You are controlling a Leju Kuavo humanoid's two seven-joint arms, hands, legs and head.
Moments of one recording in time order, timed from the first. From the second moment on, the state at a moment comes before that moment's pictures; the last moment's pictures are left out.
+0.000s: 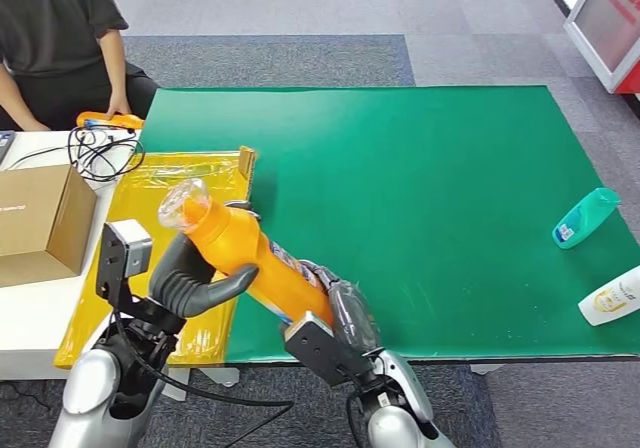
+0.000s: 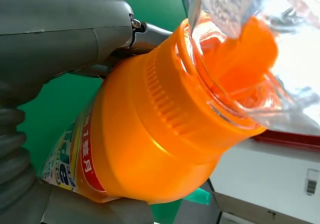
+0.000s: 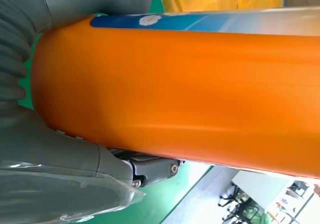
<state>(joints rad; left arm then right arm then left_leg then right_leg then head) -0.08 -0.12 -0.13 -1.57 -0.01 -0.28 0.05 -0.03 0.09 0.37 -1.58 0.81 -0.19 -0.36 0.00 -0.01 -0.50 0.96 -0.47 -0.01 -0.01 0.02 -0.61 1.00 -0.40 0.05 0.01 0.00</state>
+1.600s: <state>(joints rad) -0.32 0.44 -0.18 -1.40 -0.57 -0.49 -0.02 0.09 0.11 0.17 -1.70 0.76 -0.11 -0.38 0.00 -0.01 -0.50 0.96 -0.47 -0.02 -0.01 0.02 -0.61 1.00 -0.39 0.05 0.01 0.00</state>
